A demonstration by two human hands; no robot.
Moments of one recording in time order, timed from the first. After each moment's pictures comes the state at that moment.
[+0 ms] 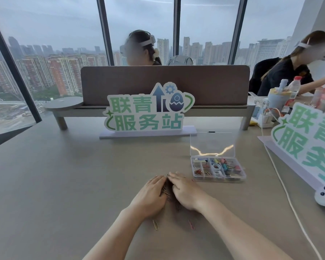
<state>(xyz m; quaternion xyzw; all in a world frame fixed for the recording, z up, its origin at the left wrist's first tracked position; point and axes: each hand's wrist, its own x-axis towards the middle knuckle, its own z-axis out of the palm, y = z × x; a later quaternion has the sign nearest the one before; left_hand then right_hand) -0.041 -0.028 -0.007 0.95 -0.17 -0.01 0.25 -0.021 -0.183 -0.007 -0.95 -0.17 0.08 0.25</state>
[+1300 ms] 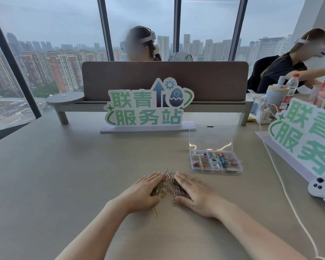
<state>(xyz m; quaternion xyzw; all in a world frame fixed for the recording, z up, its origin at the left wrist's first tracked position) -0.050 0.005 -0.009 0.95 -0.25 -0.09 0.16 -0.058 -0.225 -0.014 -0.95 -0.26 0.09 0.12</state>
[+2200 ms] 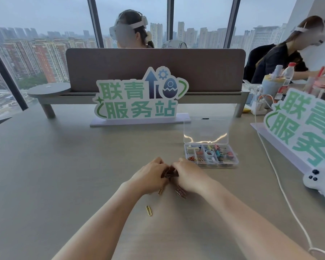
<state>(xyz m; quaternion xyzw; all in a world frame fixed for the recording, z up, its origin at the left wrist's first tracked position) -0.016 -0.041 0.005 0.96 -0.21 -0.08 0.19 -0.030 -0.198 0.017 -0.98 -0.13 0.07 0.16</state>
